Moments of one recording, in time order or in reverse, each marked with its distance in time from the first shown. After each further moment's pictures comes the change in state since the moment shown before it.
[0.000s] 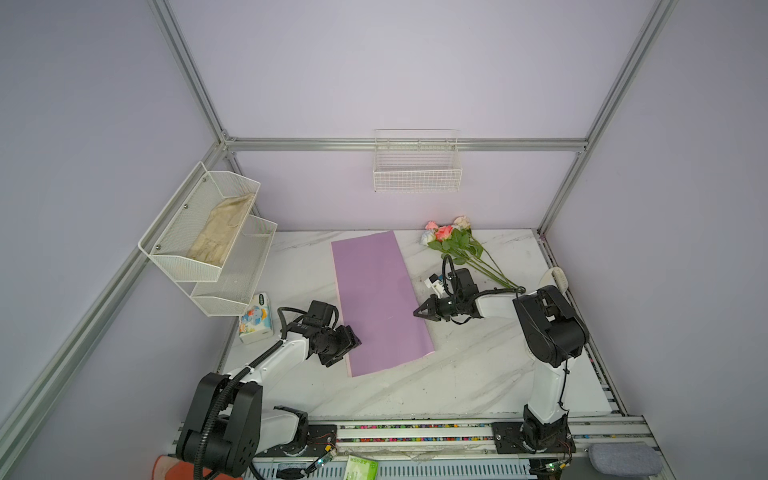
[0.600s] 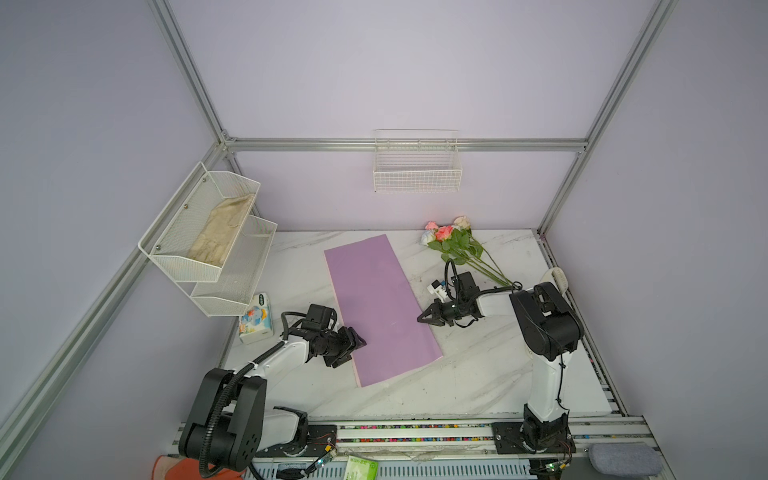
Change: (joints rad) left arm 0.016 0.031 -0.066 0.167 0.164 -0.035; right arm -0.026 0.059 0.003 -0.034 -0.051 -0.026
